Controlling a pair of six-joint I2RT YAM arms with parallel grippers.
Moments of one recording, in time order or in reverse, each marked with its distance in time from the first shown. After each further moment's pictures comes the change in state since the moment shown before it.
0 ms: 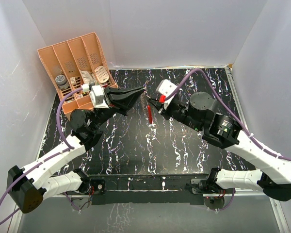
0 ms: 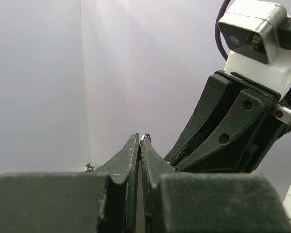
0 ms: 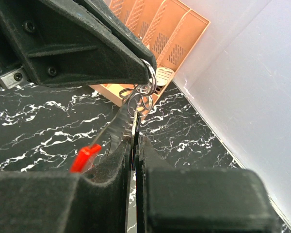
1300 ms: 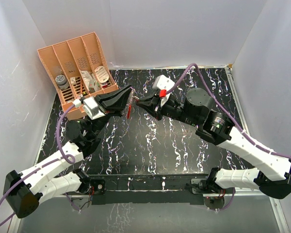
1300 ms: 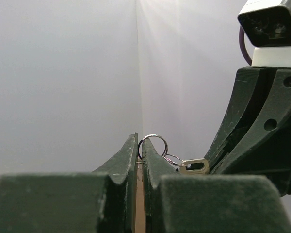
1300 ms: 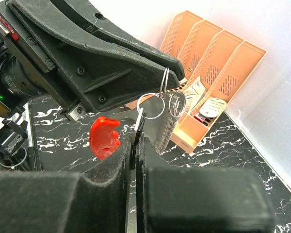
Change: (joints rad) left arm -0.026 -0.083 -0.130 0.133 -0.225 0.226; right arm -0.025 0.056 -0.002 0.135 -0.261 0.174
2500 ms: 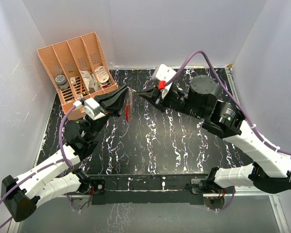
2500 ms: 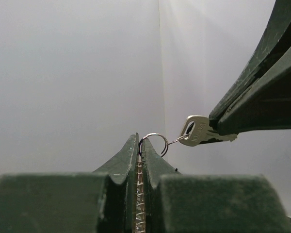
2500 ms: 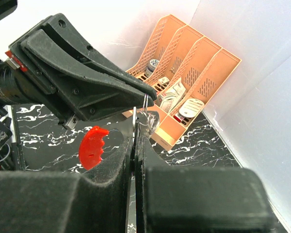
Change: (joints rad) left arm -0.011 -0.062 -0.009 -0.133 -0.089 0.108; right arm 0.014 0.079 0.289 -0.239 0.061 -0.102
